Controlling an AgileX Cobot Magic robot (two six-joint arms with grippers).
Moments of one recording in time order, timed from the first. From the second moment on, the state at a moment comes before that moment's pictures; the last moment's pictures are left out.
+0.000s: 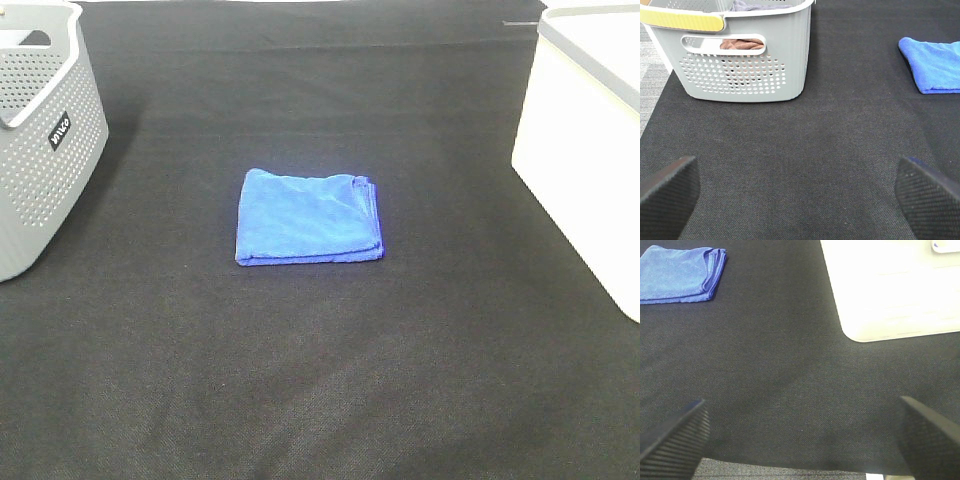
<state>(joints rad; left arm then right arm) -0.03 -0.01 -0.50 0.03 1.05 -0.05 -0.01 0.00 -0.46 0.06 1.11 -0.05</state>
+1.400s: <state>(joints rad) -0.03 -0.01 -0.50 0.03 1.05 -0.05 -0.01 0.47 -0.70 0.12 1.15 -0.05</state>
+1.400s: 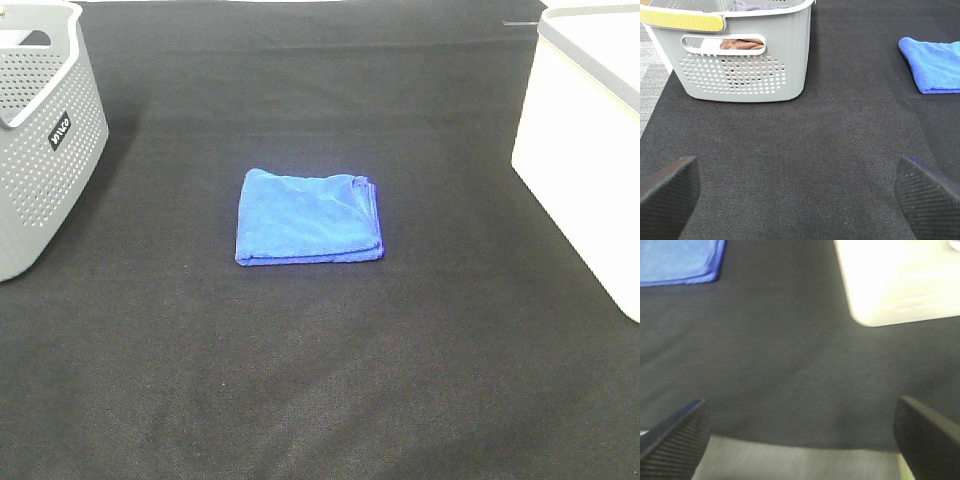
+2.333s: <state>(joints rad) -0.03 -0.01 -0.50 0.03 1.05 -0.05 0.16 1.79 -1.61 0.43 1.08 -0.07</state>
